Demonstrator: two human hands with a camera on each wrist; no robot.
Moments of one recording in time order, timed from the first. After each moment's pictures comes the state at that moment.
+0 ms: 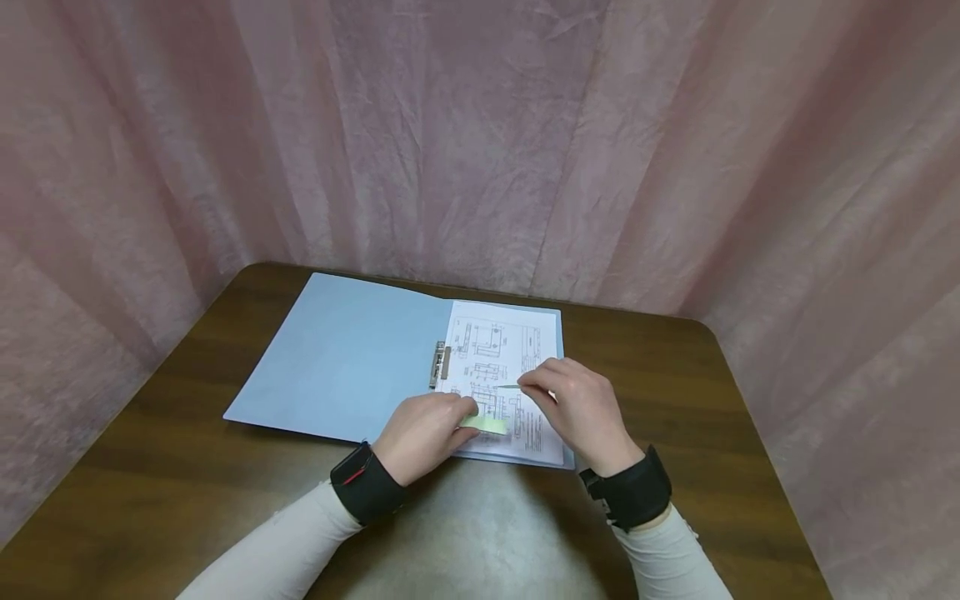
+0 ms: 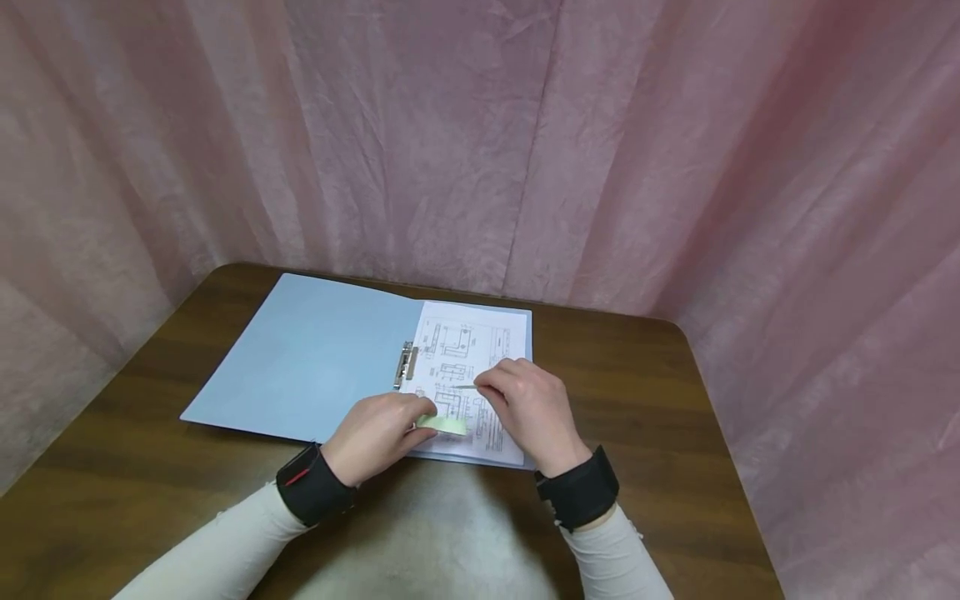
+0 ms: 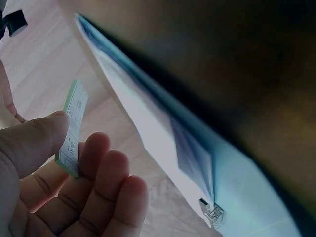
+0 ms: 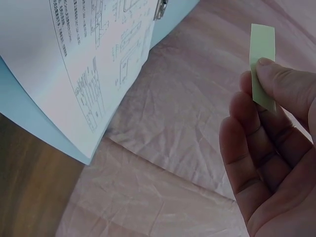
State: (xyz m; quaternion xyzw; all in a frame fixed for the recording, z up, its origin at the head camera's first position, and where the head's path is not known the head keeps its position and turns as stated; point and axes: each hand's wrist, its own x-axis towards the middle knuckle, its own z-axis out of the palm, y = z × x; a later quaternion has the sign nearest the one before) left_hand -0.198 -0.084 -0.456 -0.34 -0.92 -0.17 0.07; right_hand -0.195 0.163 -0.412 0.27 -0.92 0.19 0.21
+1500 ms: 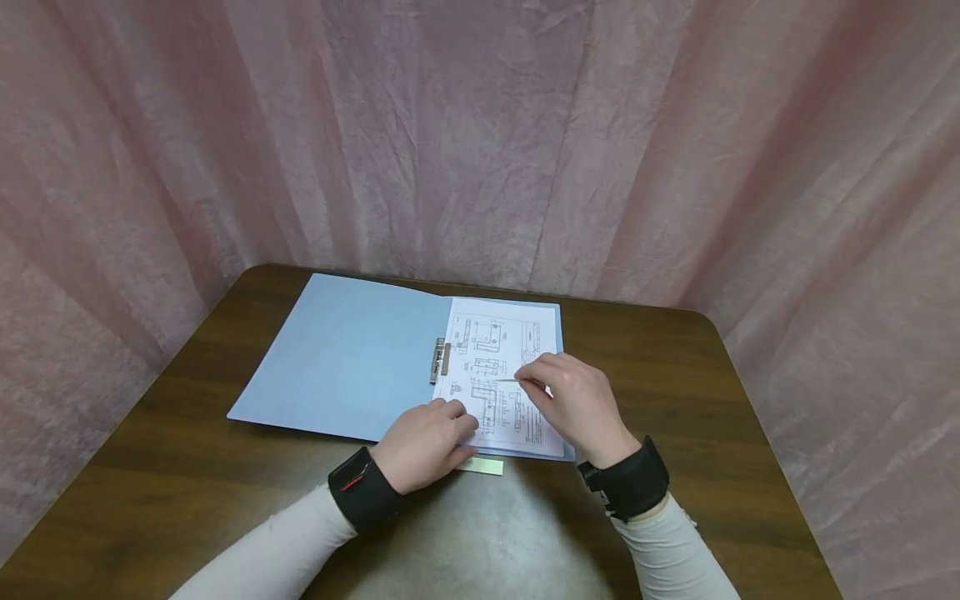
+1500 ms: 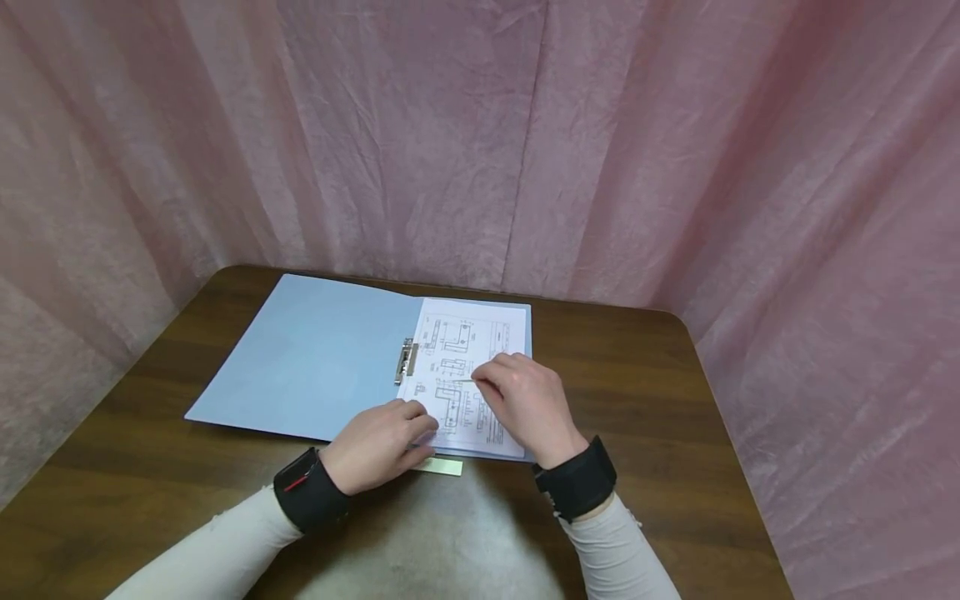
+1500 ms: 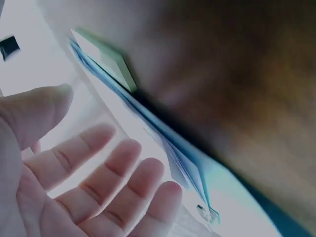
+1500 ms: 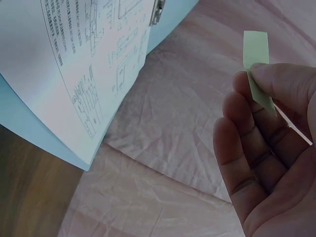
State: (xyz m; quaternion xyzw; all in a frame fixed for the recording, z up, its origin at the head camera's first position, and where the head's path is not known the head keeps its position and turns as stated) left_hand -0.184 -0.090 -0.463 -0.40 -0.91 -0.10 0.05; right_hand -0.194 0.161 -0.410 0.26 -0.93 0.18 0.20
